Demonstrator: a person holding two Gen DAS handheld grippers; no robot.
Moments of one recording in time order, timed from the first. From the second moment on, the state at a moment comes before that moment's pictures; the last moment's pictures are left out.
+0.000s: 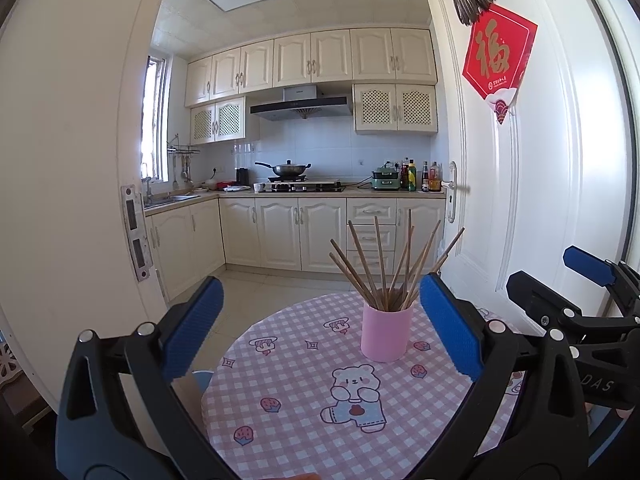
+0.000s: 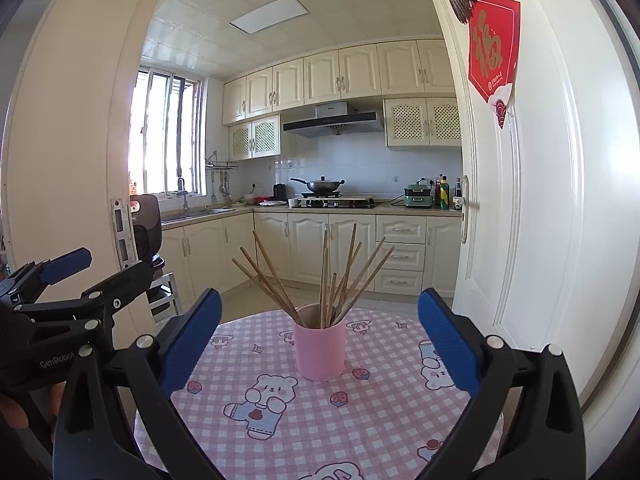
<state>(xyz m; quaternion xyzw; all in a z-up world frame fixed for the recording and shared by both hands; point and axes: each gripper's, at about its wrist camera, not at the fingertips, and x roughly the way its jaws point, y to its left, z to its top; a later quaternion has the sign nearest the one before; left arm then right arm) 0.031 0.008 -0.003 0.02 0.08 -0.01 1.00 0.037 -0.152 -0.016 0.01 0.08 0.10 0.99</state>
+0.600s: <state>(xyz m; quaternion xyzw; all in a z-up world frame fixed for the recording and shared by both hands) 0.029 0.007 -0.002 0.02 0.08 -0.01 1.00 0.035 -0.154 -0.016 0.01 0.08 0.10 0.99</state>
